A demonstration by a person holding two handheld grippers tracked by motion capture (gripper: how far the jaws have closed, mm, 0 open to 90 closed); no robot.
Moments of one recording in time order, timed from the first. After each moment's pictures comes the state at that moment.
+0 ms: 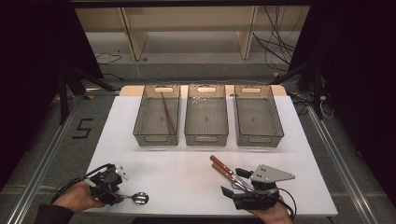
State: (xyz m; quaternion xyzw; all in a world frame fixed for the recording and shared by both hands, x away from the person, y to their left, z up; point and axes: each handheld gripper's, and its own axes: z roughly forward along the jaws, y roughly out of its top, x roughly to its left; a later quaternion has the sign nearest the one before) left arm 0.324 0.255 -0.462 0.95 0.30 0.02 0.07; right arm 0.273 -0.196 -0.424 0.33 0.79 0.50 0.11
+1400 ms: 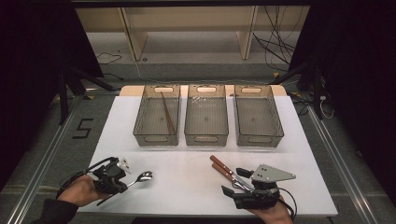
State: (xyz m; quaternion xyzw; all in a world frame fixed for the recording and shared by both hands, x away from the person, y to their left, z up) left arm 0.334 0.243 -0.440 0.95 0.29 0.03 0.12; right arm 0.274 -0.197 -0.424 0.33 0.79 0.50 0.12
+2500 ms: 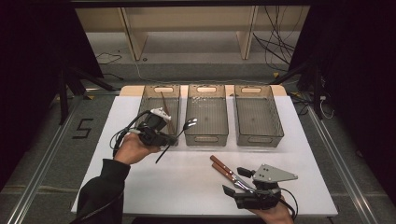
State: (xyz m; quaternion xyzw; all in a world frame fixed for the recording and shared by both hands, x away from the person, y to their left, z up) left arm 0.425 0.129 -0.362 0.89 0.33 0.04 0.32; right arm 0.273 -0.200 -0.423 0.33 0.79 0.50 0.12
